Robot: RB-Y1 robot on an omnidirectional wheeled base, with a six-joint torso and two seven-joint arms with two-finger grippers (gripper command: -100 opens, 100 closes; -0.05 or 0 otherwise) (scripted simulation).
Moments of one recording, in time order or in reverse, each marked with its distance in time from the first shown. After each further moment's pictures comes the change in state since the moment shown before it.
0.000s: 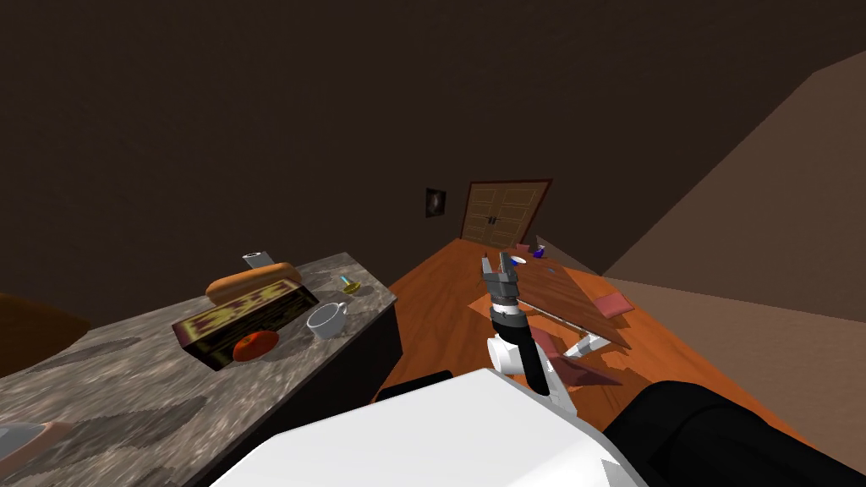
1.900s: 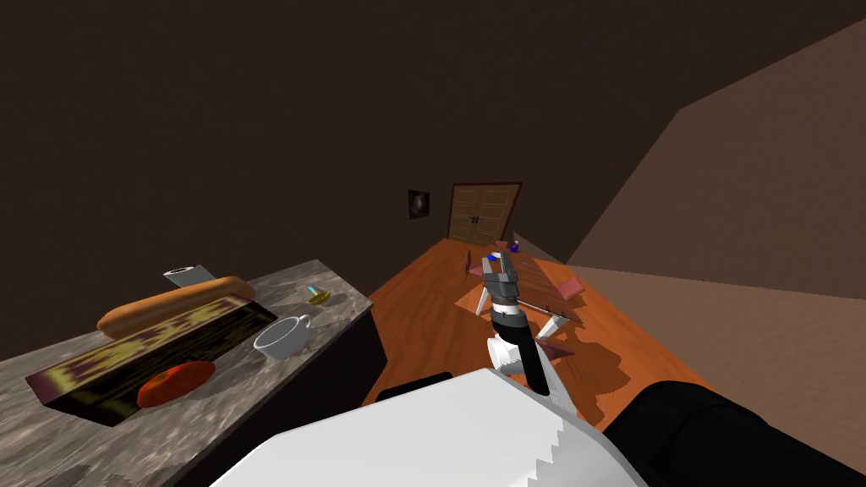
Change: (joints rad) left arm 0.058 0.219 0.081 -0.025 -0.119 -0.254 0.416; right arm 0.000 0.000 0.000 0.000 0.000 0.000 0.000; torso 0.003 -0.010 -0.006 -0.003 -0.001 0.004
